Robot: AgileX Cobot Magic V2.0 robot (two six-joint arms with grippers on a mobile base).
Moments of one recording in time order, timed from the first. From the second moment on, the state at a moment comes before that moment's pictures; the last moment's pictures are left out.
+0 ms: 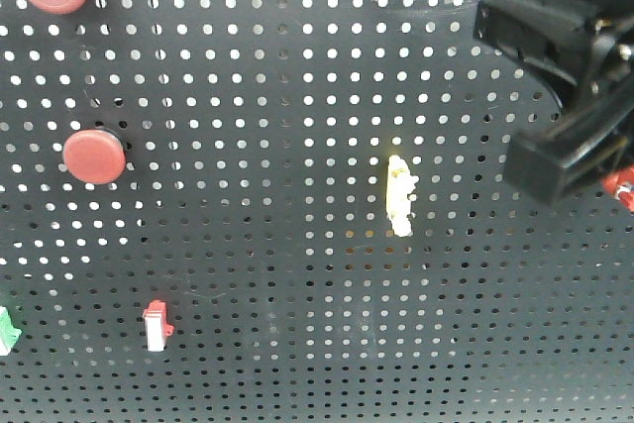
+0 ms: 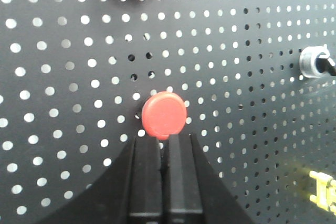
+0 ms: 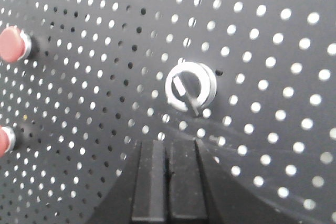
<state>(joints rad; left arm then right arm) -0.49 0.79 -1.17 0.05 0.25 0.04 0.68 0.98 -1.19 -0.61 0.13 0.32</state>
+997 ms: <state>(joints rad) -0.17 0.57 -0.76 0.09 0.19 0.04 0.68 0.98 -1.19 -0.61 0.13 0.32</state>
